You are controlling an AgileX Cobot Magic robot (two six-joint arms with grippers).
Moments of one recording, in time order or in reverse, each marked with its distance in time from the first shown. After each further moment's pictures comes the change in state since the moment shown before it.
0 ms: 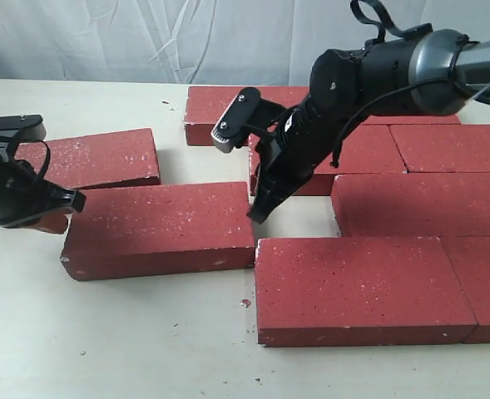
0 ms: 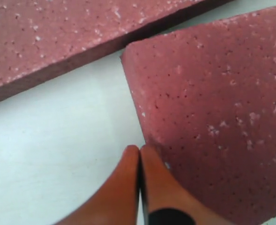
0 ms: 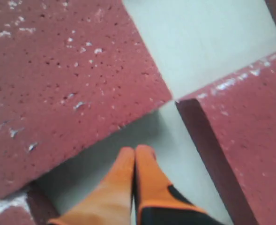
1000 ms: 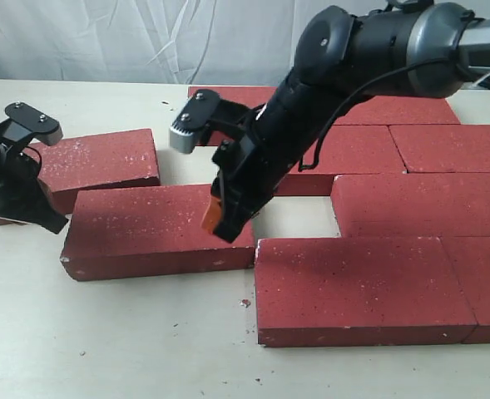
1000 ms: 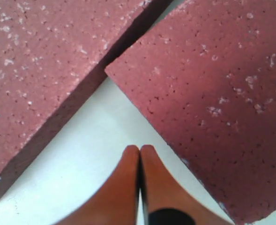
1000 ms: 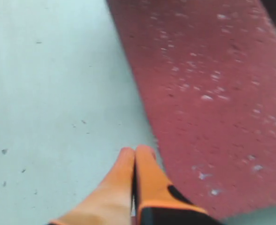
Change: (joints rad) left arm 0.010 0.007 -0.037 0.046 0.009 0.428; right arm 0.053 -0.026 -0.078 0.401 0.346 -0.324
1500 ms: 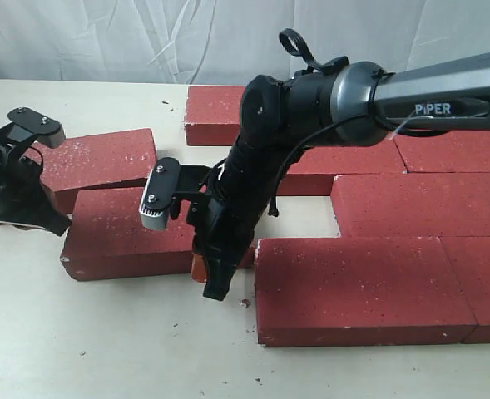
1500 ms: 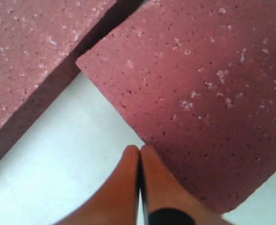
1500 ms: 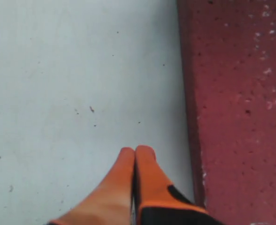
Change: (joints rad) left arm 0.000 0.000 0.000 -0.043 0.063 0.002; right arm 0.123 0.115 0.000 -0.110 -0.062 -0.044
